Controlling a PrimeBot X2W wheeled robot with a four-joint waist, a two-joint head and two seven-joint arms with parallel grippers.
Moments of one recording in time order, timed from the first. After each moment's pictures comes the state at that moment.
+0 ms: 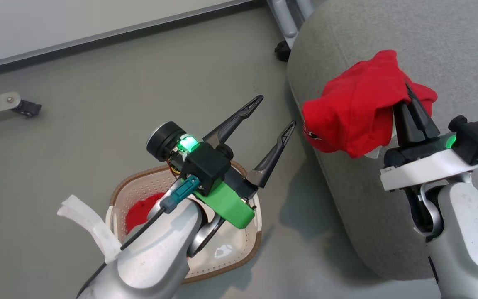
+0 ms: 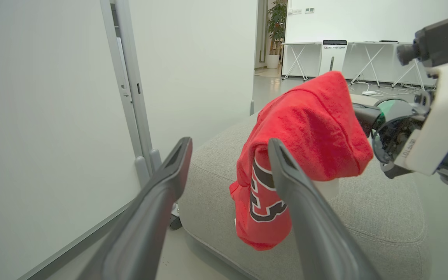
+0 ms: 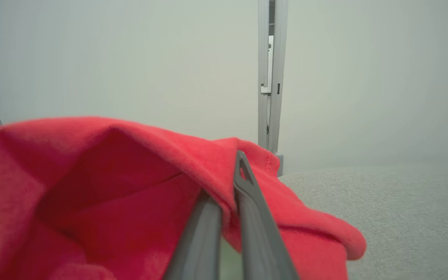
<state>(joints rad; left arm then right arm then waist) -0.59 0.13 -0.73 0.23 -0.34 -0.13 -0.26 -0.41 -0.16 0.10 0.15 0.30 0.13 -0.26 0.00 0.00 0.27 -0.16</state>
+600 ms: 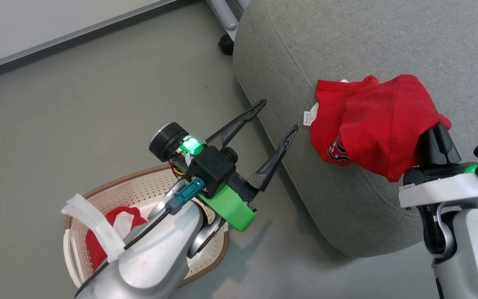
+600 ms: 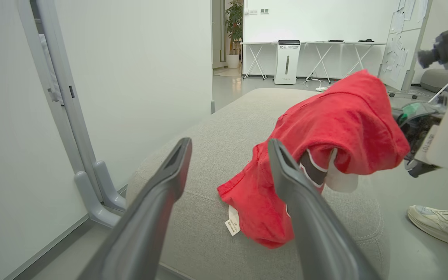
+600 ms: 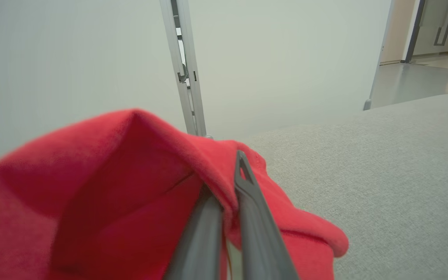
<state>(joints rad) -0.61 0.14 -0.76 0.25 -0.32 -0.13 -0.26 -0.29 -0.09 -0.05 0.10 0.30 0.13 -0.26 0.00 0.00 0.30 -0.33</state>
